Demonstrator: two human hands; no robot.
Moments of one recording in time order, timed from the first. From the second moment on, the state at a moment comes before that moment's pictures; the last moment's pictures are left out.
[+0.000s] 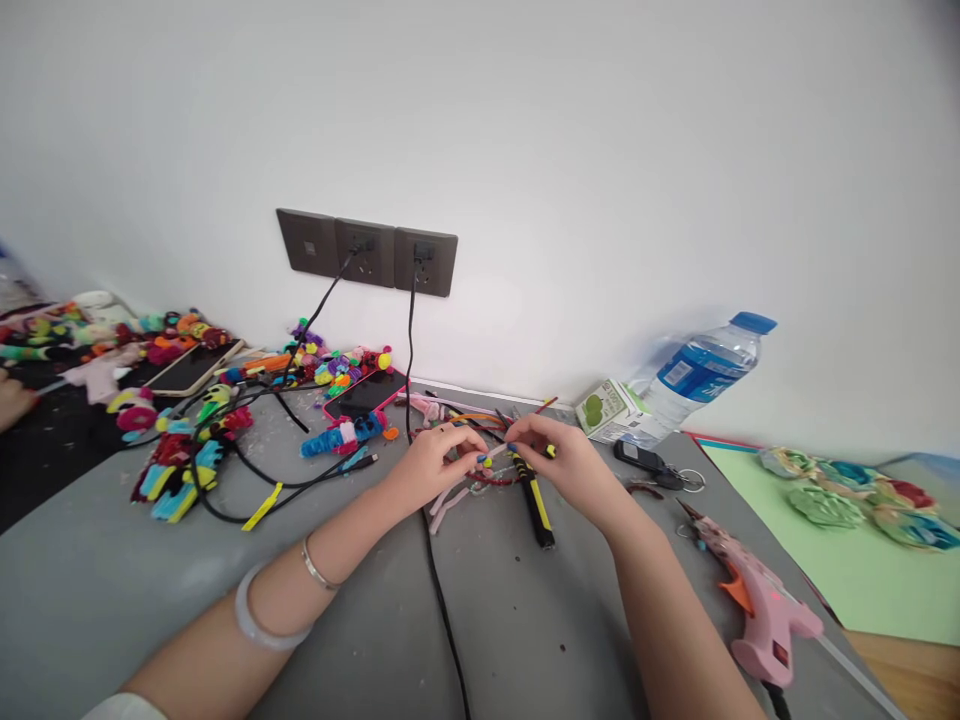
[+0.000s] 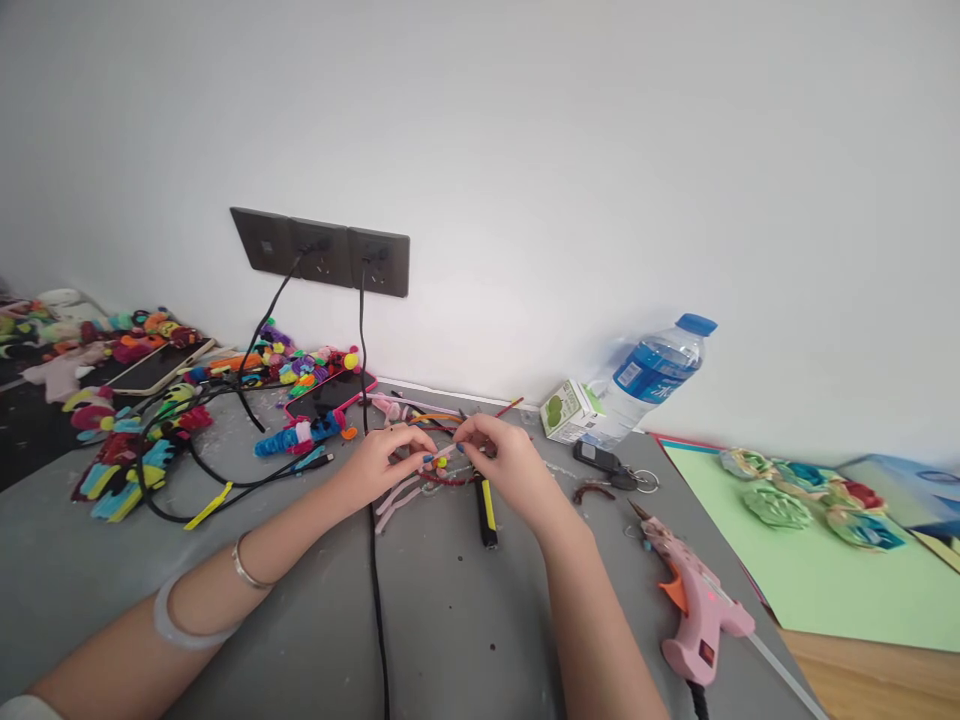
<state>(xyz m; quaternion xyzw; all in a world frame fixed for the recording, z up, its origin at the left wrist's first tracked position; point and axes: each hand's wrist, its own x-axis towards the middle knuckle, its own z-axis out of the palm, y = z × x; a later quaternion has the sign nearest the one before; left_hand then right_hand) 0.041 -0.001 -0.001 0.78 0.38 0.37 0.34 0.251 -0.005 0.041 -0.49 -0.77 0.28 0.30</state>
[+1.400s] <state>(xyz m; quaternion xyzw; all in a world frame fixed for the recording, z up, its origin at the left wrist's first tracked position) 0.050 0.001 -0.001 0.55 0.36 0.42 0.62 0.236 -0.004 0.033 -0.39 -0.70 0.42 0.42</state>
